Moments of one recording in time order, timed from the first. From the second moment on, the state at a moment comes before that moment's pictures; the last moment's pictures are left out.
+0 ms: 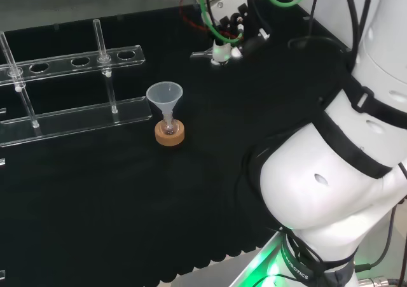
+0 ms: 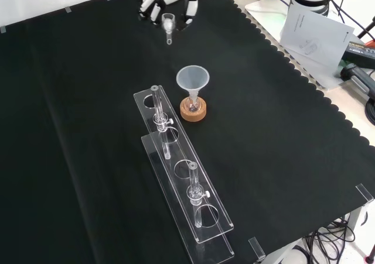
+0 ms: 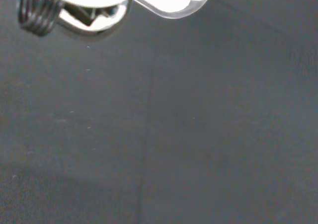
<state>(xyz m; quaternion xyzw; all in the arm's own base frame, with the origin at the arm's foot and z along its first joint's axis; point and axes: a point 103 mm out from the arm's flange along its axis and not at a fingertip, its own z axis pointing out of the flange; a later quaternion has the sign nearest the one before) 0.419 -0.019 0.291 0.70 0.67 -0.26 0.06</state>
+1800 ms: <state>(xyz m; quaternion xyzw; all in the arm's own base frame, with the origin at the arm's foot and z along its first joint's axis) 0.402 0.049 0.280 0.66 0.66 -0.35 0.07</state>
